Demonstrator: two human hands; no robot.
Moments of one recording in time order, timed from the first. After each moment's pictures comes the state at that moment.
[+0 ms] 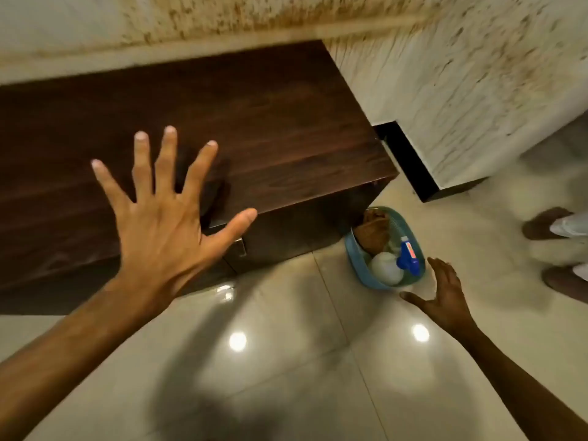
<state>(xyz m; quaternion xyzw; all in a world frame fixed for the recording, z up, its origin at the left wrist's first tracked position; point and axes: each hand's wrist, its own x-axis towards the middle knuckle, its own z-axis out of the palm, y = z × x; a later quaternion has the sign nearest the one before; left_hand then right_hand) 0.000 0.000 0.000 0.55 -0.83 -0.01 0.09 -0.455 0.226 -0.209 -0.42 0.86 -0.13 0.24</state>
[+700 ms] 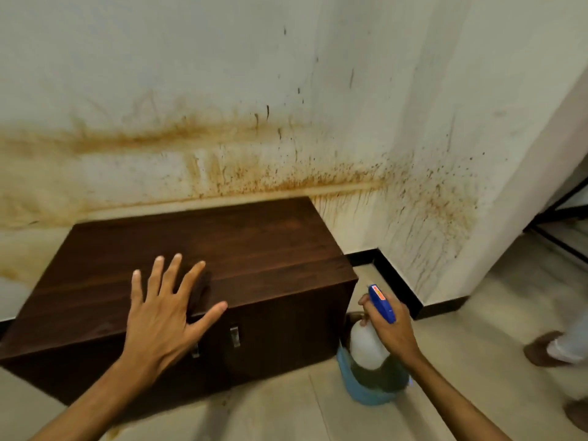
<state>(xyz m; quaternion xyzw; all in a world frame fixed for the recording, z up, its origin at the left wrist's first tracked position) 0.035 0.011 -0.026 0.58 -0.80 0.05 0.16 -0.388 0.107 -0.064 -0.49 0.69 -0.48 0.23</state>
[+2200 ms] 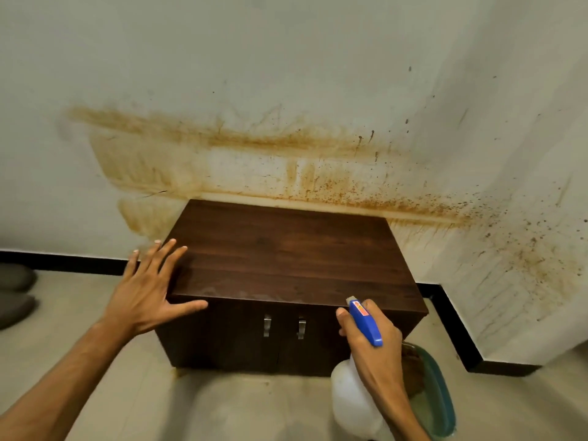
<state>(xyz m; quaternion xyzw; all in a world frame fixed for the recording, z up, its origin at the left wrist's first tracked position) 0.219 0.026 -0.014 0.64 -0.75 0.07 0.13 -0.193 0.116 0.024 -0.50 0.68 -0.47 0.27</state>
